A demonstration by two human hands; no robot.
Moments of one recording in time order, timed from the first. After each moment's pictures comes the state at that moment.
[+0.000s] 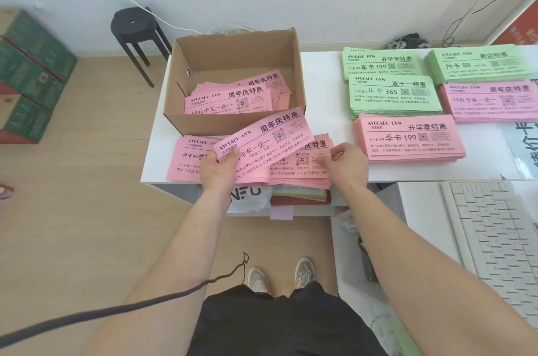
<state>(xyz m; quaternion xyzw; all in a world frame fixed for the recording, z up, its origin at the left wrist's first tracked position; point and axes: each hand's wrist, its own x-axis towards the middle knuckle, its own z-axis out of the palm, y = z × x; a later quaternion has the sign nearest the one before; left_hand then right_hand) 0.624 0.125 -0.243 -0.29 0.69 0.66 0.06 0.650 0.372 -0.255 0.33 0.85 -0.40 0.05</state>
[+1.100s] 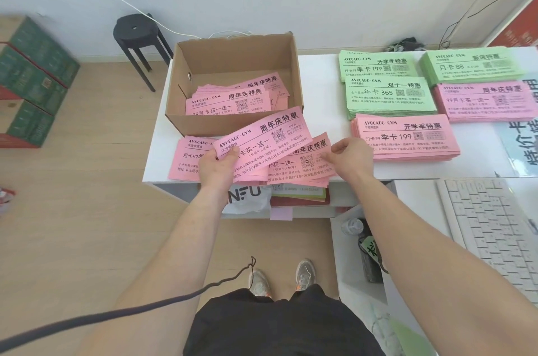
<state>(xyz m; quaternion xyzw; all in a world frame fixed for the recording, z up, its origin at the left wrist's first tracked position) 0.625 0.121 -0.234 -0.27 0.69 0.67 0.07 0.643 0.391 -0.239 0.30 0.86 -0.41 0.07</state>
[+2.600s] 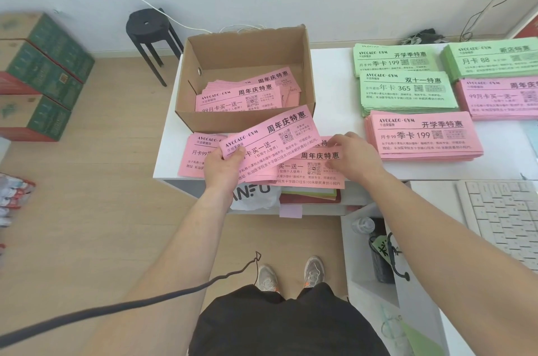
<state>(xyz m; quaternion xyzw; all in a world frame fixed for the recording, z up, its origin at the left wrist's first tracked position) 0.627 0.113 -0.236 -0.26 0.70 0.66 0.08 0.631 0.395 -0.254 0.08 0.96 -0.22 0.15</state>
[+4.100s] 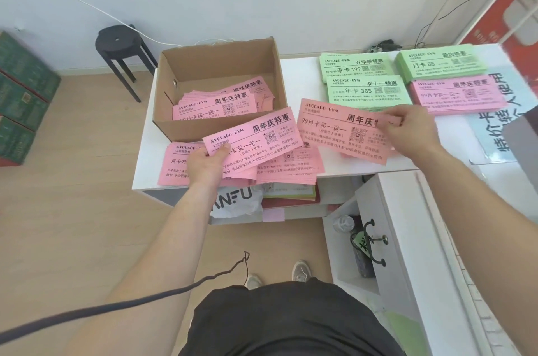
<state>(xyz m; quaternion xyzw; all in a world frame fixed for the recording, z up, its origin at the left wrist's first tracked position) 0.619 0.122 -0.222 -0.23 0.73 0.63 0.08 0.671 0.489 -0.158 0.27 0.89 -0.36 -0.04</state>
